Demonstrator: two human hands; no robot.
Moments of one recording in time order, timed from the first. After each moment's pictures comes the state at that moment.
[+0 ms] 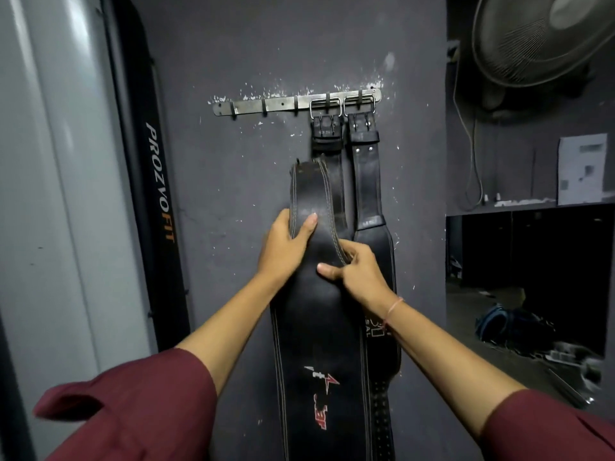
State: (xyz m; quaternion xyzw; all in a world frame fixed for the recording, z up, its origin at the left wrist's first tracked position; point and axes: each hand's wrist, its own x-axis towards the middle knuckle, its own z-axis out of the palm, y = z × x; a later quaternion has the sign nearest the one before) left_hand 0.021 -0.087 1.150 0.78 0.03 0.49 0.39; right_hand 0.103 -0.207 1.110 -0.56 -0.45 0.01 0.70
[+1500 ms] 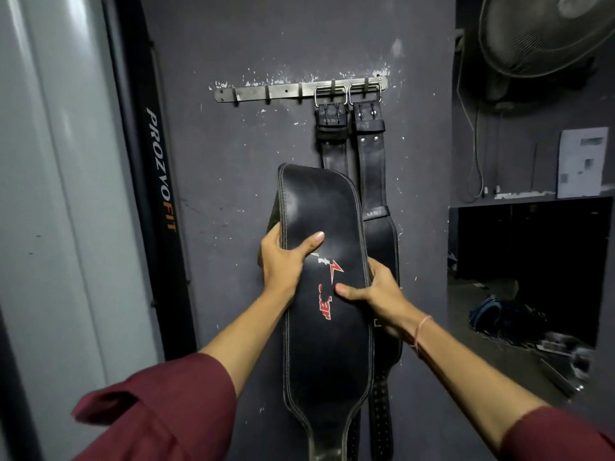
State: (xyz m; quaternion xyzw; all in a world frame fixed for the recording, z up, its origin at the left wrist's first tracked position) left_hand 0.018 -0.081 1.115 0.65 0.01 0.55 0.53; right_hand 0.116 -0.227 1.061 -0.55 -0.42 0.12 0.71
